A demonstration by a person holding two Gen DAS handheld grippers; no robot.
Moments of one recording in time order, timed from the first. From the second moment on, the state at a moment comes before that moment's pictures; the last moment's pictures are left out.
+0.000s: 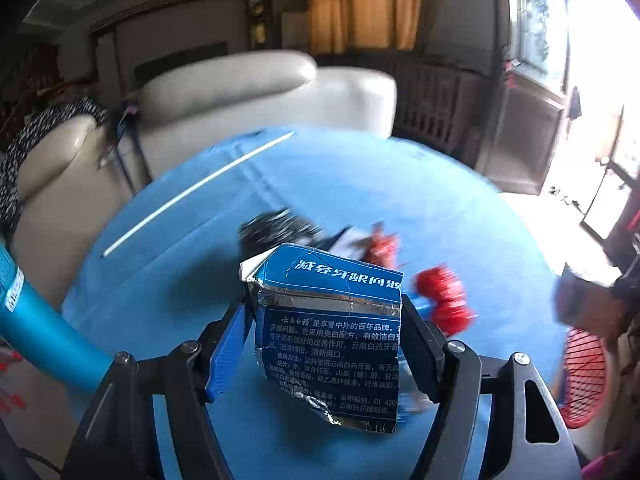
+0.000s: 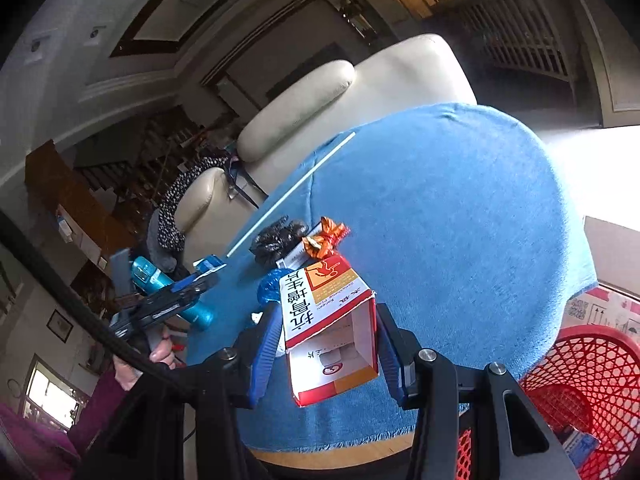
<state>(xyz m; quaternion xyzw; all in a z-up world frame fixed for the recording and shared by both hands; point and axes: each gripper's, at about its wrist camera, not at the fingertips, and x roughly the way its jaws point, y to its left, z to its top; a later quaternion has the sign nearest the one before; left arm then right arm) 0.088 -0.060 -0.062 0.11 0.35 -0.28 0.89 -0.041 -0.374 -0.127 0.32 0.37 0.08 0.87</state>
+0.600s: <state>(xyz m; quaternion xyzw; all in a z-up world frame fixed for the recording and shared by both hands) -0.005 -0.171 -0.023 0.12 0.32 -0.41 0.85 -0.101 -0.421 -0.127 0.37 0.33 0.05 0.87</state>
